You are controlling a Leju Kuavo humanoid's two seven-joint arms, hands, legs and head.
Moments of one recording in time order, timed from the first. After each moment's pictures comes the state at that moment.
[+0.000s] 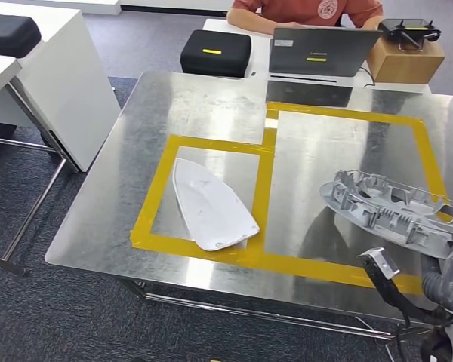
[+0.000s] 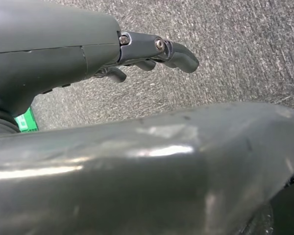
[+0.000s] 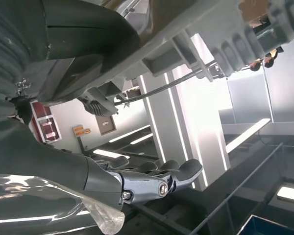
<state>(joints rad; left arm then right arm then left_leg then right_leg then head) -0.02 -0.08 0.35 -0.21 -0.71 0.02 0.05 0.07 -0.52 0.28 -1.94 1.57 -0.36 0.64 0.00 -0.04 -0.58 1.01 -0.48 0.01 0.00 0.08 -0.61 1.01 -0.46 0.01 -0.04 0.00</state>
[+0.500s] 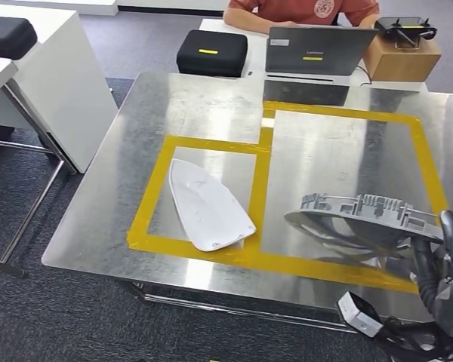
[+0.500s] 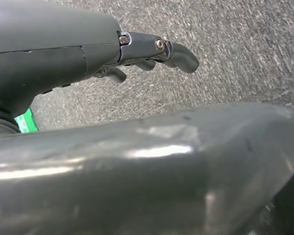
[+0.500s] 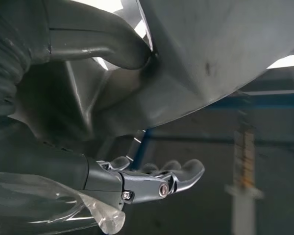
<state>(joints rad) -0.02 -0.08 0.35 -0.21 -0.75 0.01 0.05 0.09 -0.03 -0.12 -2.03 1.57 -0.68 -0.47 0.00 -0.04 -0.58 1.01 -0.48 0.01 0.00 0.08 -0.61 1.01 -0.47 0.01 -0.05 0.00</state>
